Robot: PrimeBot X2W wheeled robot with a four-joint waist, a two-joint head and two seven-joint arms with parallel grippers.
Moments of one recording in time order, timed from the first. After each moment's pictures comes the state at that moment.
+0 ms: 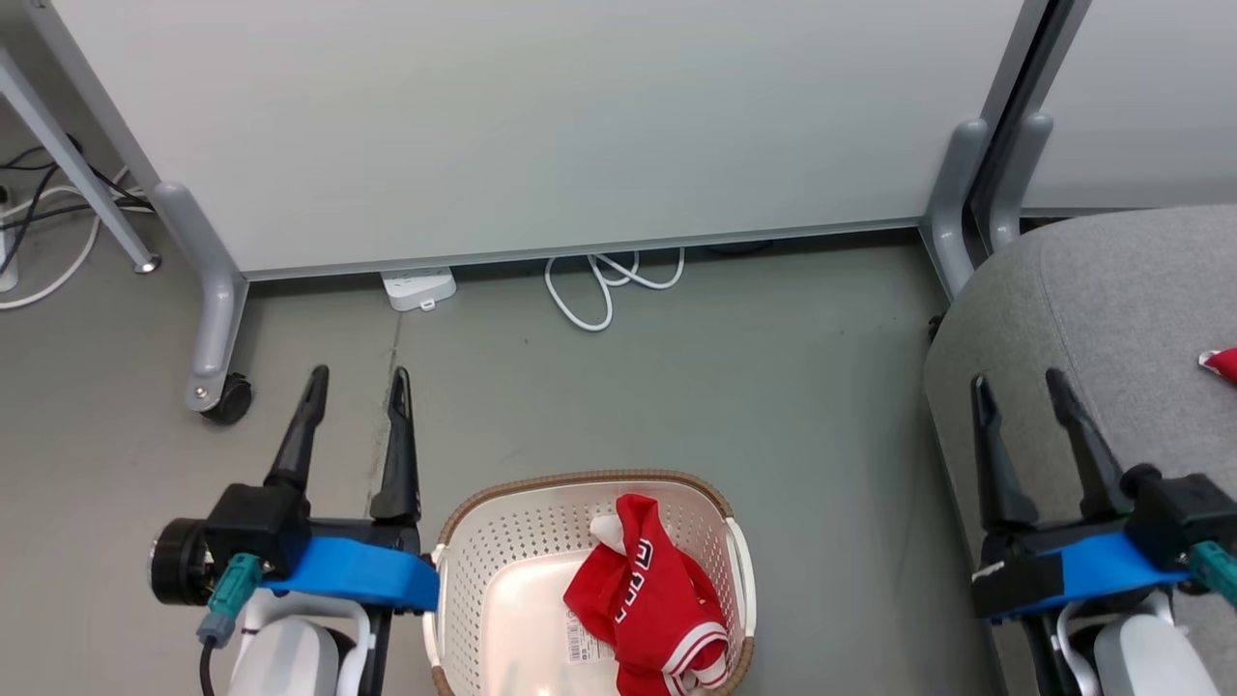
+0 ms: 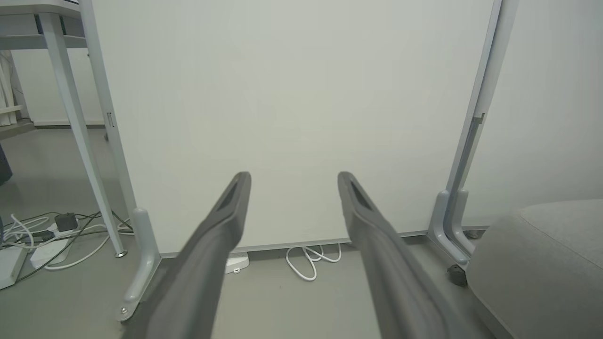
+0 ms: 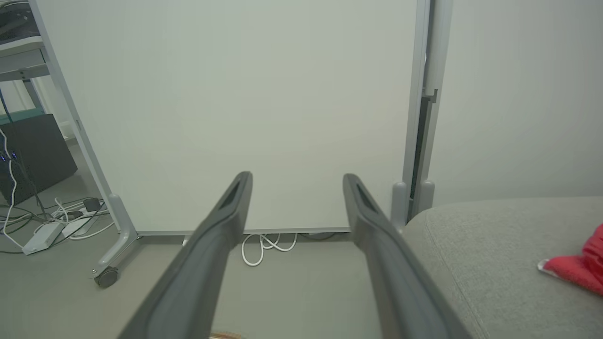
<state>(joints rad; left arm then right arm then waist) -0.19 0.07 -0.10 0.24 -0.17 -0.09 -0.26 -0.17 -0.10 -0.04 0.22 0.17 0.13 -0.26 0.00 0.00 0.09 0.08</state>
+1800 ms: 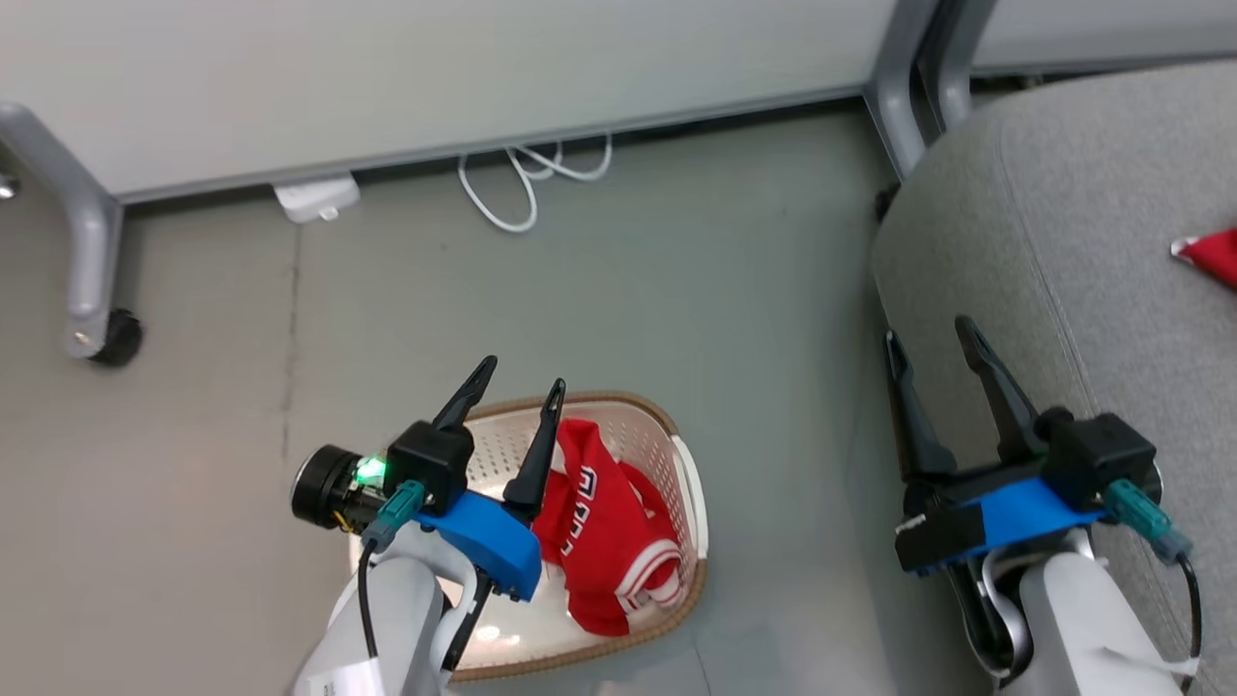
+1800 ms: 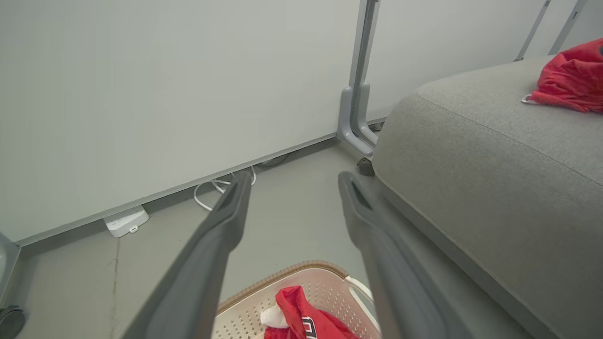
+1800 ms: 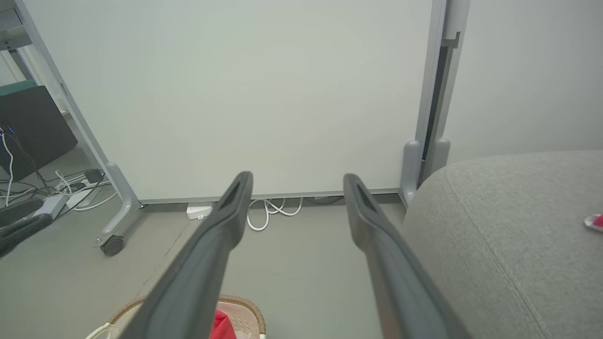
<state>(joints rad) -0.38 0.06 -0.36 0.54 -0.17 -0.13 -0.26 -0.27 -0.06 0.06 0.29 0.16 0.13 -0.26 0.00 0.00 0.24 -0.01</state>
